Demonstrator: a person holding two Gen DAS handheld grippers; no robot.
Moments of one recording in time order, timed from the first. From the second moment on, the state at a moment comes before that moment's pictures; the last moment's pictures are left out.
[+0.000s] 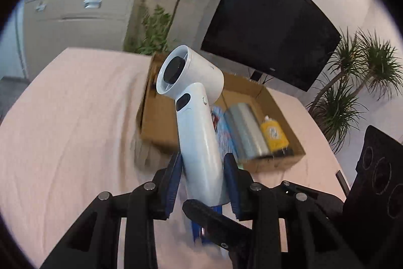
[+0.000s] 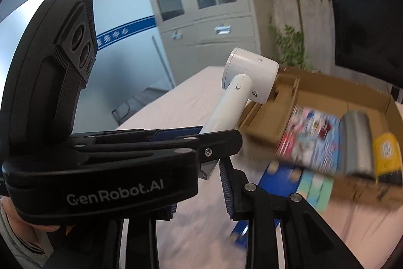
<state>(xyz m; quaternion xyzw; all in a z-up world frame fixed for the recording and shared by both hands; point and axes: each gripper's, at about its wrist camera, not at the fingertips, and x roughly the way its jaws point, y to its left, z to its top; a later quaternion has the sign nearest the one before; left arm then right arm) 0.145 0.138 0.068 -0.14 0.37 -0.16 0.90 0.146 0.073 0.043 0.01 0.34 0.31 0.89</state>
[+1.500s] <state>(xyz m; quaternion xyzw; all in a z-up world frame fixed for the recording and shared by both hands) 0.164 0.123 -0.057 -0.18 0.47 -0.20 0.84 0.129 -0.026 -0.072 -0.01 0.46 0.25 0.85</state>
